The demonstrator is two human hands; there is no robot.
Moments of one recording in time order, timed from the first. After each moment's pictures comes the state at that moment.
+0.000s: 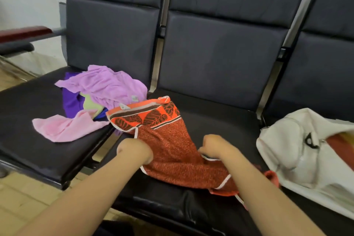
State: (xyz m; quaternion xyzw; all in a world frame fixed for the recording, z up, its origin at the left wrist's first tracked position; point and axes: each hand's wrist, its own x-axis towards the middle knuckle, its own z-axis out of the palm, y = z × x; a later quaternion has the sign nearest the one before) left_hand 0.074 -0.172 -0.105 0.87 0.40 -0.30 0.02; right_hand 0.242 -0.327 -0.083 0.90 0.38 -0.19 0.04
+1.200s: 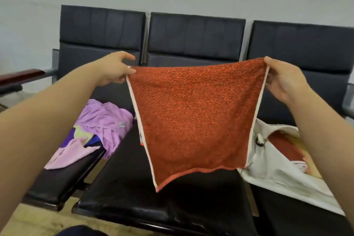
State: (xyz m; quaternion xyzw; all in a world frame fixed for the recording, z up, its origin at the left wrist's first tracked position) left_hand 0.055 -0.140 0.171 0.82 0.23 0.25 0.47; right_hand 0.301 -0.482 0.173 0.60 0.28 -0.07 -0.75
